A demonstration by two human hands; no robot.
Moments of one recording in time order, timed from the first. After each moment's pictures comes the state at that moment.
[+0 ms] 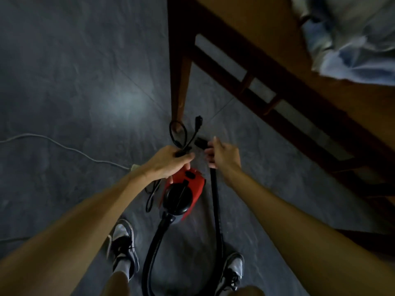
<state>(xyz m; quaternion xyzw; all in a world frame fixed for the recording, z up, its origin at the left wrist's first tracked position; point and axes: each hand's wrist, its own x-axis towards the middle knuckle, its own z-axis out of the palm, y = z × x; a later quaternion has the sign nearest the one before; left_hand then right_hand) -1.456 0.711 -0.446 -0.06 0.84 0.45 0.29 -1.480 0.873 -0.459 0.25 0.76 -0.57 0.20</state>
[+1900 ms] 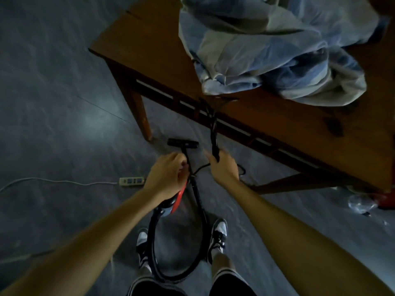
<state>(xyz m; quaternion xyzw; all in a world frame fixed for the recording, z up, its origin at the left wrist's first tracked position) -1.399 0.809 -0.305 0.21 0.94 0.25 0.08 -1.392 0.988 -0.326 0.21 0.89 -0.38 0.15</state>
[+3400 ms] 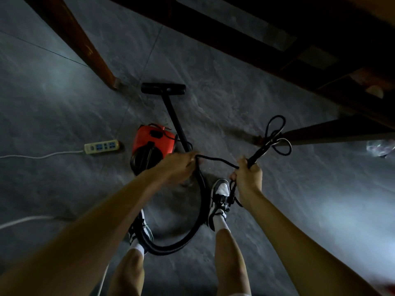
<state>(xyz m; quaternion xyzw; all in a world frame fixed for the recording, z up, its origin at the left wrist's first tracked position) -1.383 0.868 -0.572 0.14 0.81 0.28 0.49 -1.297 1.039 -0.542 0.60 0.58 -0.54 0.06</state>
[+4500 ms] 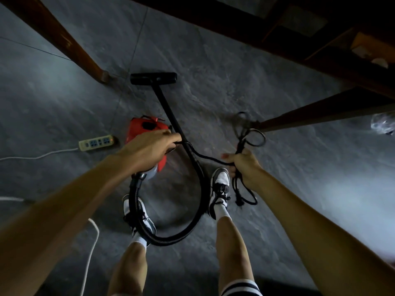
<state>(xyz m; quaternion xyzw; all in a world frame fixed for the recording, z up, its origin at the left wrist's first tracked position) -1.412 0.849 -0.543 0.39 0.85 0.14 0.32 -1.291 1.071 -0.563 0.57 0.53 -0.58 0.24</state>
